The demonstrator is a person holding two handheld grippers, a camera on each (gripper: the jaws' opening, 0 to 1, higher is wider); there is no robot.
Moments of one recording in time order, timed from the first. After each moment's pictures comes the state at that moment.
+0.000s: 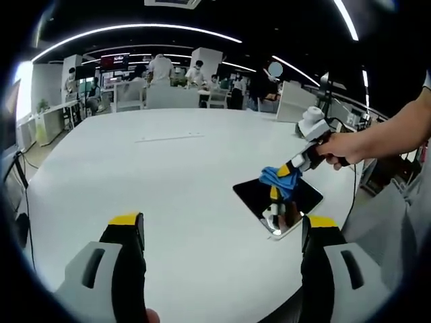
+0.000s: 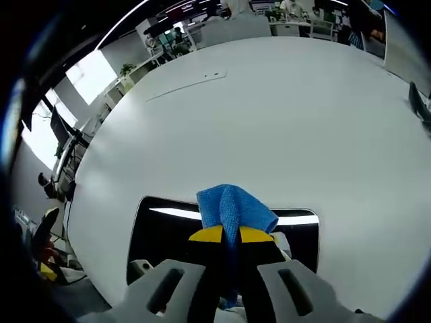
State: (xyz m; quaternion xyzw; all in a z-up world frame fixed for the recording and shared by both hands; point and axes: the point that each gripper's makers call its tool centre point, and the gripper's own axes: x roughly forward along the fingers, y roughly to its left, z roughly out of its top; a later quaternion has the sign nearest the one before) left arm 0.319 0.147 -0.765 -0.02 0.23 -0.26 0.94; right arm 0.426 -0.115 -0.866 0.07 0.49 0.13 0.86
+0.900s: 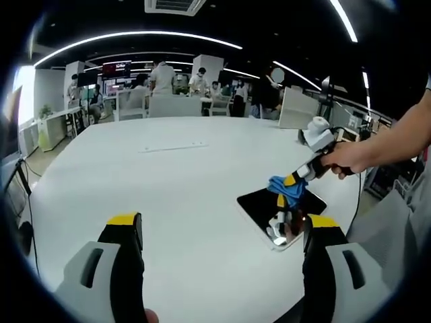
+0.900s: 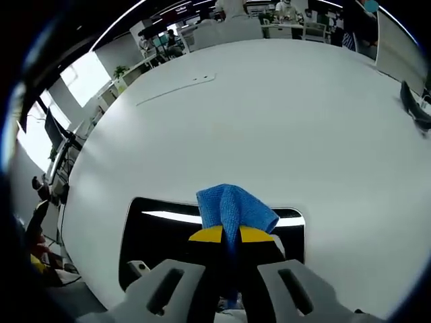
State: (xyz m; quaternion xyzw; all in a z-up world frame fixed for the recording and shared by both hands) left arm 0.335 0.150 -0.747 -0.01 0.21 -0.25 0.95; right arm 0.422 -0.127 -0.867 0.06 0.48 0.11 0.87
